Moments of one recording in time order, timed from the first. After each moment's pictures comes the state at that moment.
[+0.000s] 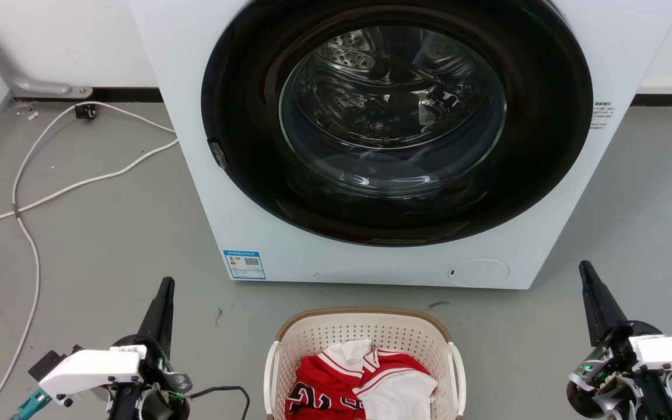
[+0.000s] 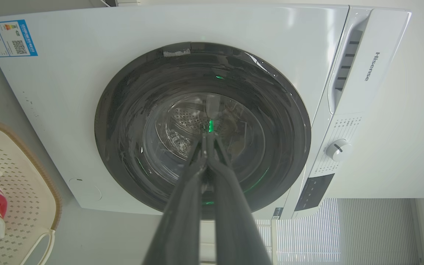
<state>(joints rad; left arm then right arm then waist) -0.10 0.05 0.11 0.25 -1.61 -0.13 0.11 -0.10 -0.05 -0.11 0.25 1.61 0.13 0.11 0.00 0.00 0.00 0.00</state>
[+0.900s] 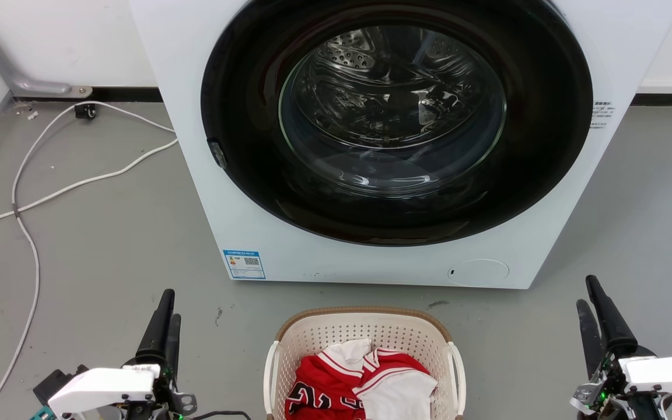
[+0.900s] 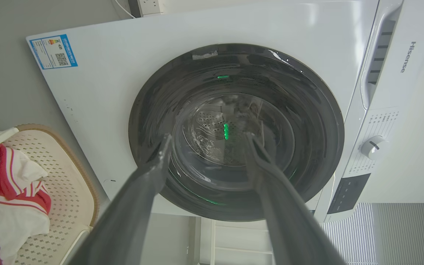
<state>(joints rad) -0.06 0.05 0.10 0.27 -1.54 -0.13 0.07 -0.05 -0.05 -0.11 0.26 1.52 0.13 0.07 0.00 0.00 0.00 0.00</state>
